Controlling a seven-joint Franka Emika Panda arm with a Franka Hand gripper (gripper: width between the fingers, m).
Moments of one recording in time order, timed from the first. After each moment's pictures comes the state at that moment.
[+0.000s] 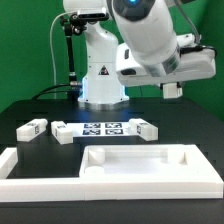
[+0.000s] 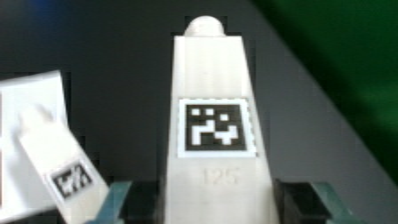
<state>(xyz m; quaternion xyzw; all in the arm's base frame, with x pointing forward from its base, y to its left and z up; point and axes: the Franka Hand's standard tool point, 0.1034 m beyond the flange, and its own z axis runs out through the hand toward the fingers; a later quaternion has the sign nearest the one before) 0.444 0.125 0.124 -0.91 0.16 0.36 0.16</state>
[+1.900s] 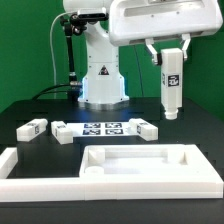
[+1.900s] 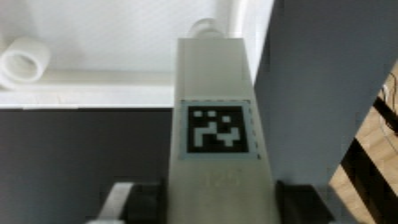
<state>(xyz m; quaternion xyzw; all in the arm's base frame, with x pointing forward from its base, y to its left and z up) 0.605 0.072 0.207 -0.98 -0.01 -0.21 0.04</state>
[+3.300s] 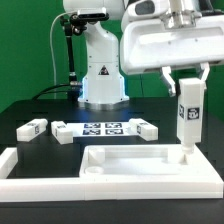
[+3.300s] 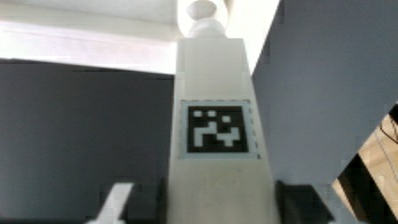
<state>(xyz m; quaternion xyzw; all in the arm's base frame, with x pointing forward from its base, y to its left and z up) 0.651 0.094 0.157 -0.97 -0.05 -0.22 0.04</state>
